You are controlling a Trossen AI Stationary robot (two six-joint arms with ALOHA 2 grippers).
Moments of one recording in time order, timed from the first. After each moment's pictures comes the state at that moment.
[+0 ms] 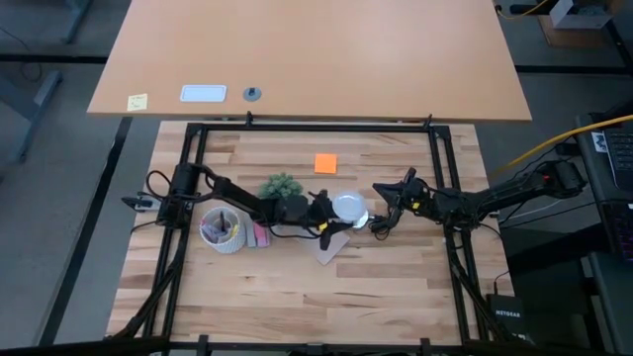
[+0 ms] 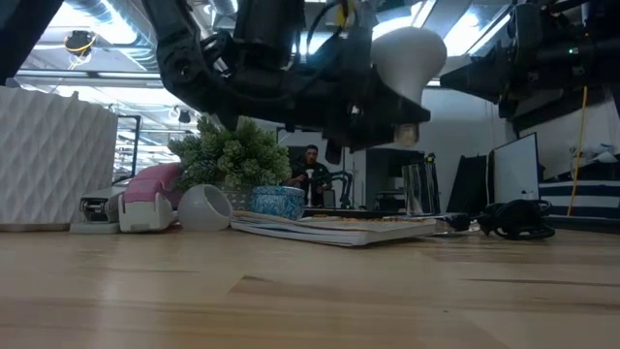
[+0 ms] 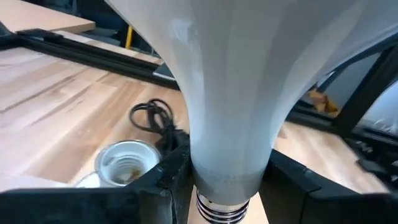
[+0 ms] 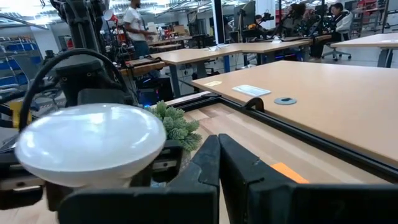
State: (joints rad) left arm -0.05 2.06 1.00 0.94 -0.07 -0.28; right arm 0.18 0.85 0.13 0.76 0.58 0.13
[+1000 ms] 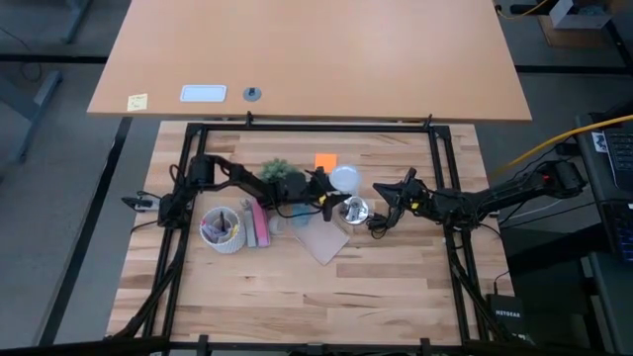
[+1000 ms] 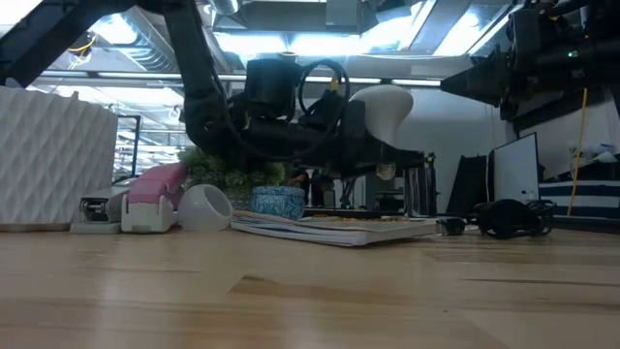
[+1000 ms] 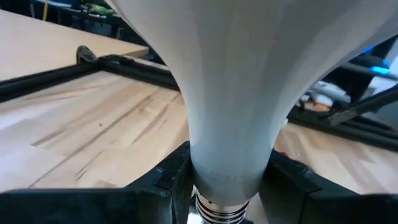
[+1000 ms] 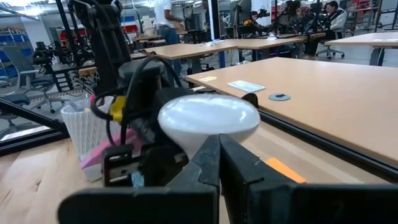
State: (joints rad) left arm 0.15 2.19 0.99 1.16 0.01 -0.23; right arm 0.18 0.85 0.13 0.73 0.59 0.12
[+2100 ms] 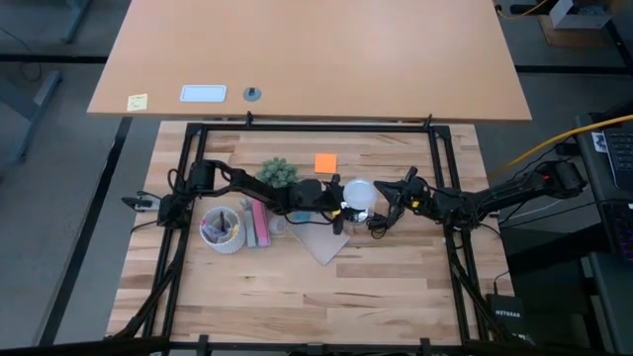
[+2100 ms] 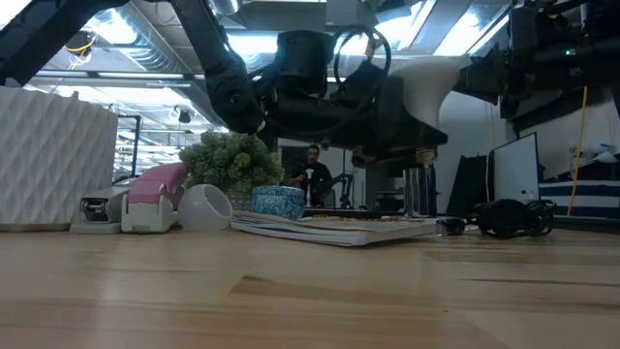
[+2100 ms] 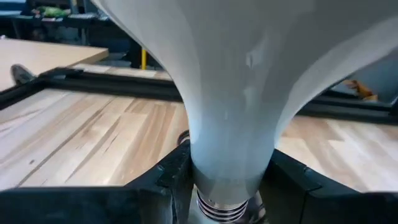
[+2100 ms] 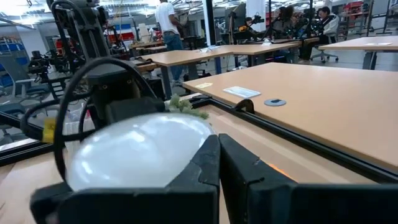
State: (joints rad) left arm 0.07 2.20 1.18 0.92 0.02 -0.08; right arm 0.18 0.85 0.13 0.76 0.60 0.12
